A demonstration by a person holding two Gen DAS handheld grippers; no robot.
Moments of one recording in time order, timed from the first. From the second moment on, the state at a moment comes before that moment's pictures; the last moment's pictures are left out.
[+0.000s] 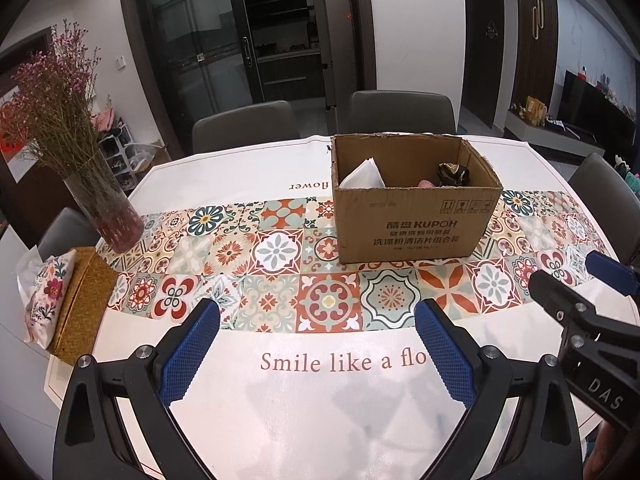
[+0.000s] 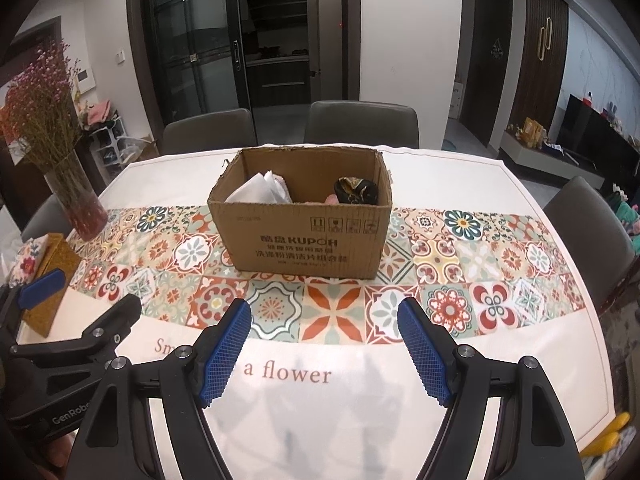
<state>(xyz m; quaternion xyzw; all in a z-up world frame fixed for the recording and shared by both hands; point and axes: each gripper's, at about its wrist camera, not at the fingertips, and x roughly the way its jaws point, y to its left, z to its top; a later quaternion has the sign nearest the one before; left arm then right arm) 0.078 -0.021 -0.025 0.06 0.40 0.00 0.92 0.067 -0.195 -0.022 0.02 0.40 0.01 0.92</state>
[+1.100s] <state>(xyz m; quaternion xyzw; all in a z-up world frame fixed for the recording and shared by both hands) 0.061 -0.021 -0.021 0.07 0.39 0.00 0.92 0.046 -0.195 -0.020 0.01 0.39 0.01 0.92</state>
